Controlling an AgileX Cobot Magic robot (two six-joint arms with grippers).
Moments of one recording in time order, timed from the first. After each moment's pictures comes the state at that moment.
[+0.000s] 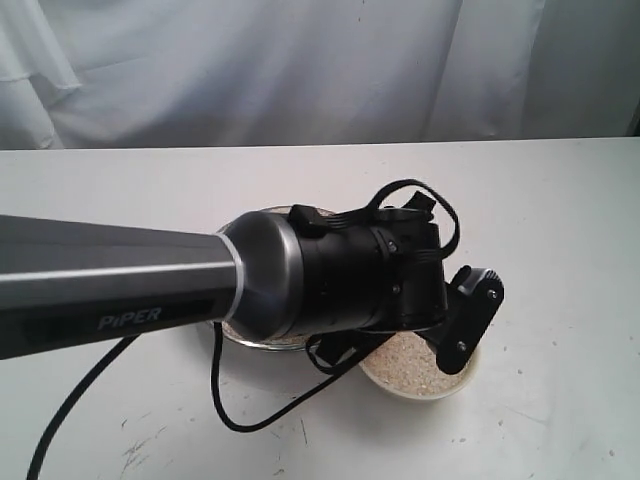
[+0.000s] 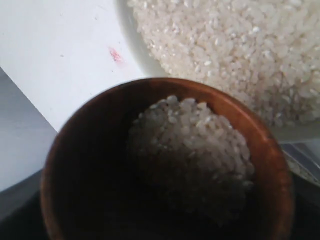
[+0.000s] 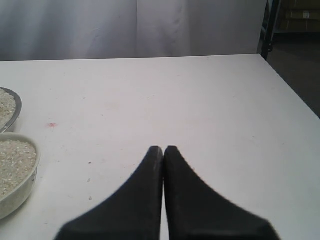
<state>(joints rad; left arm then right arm) -1.05 2.11 -1.49 0.79 0.81 0.64 0.11 0.00 0.00 -0.09 0.35 0.08</state>
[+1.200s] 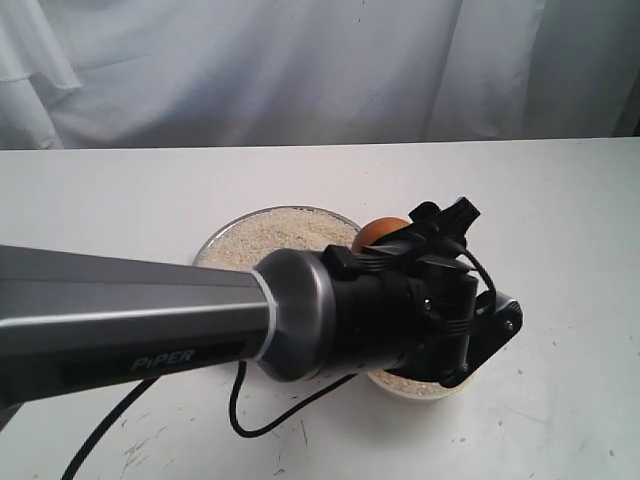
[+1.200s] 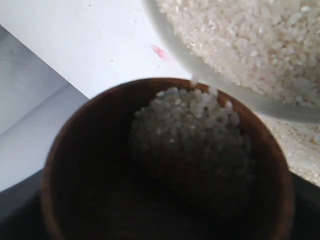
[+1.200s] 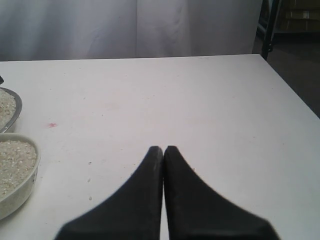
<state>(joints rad) -1.11 2.14 -1.49 1.06 0.81 0.64 0.11 0.00 0.00 -0.09 0.35 0.08</state>
